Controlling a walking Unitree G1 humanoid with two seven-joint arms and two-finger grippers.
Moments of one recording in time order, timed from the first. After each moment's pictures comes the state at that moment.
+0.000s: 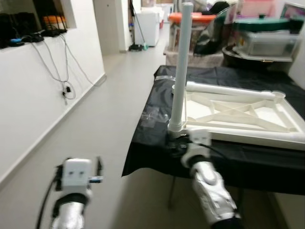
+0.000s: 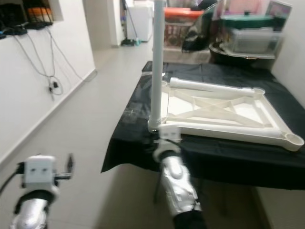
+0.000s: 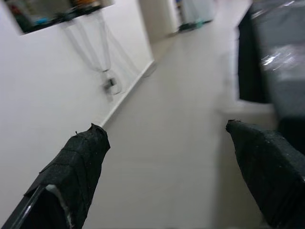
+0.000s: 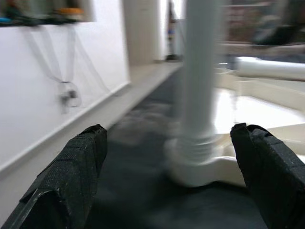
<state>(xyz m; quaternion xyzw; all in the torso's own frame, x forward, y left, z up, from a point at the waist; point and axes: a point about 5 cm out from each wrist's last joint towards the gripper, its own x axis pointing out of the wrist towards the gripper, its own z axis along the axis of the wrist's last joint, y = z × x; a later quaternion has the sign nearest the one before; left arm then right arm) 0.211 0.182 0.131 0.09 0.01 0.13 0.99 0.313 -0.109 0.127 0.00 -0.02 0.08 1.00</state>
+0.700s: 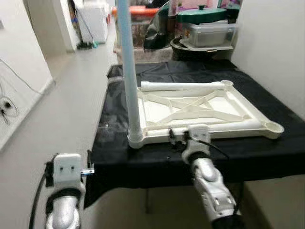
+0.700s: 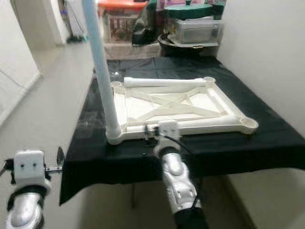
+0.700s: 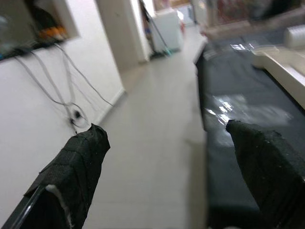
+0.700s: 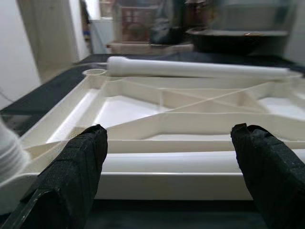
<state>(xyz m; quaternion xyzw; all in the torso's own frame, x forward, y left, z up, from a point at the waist) 0.213 0.204 0.153 0.09 -0.04 0.20 0.97 0.316 -0.128 0.128 -0.01 -0.02 0.03 1.00</state>
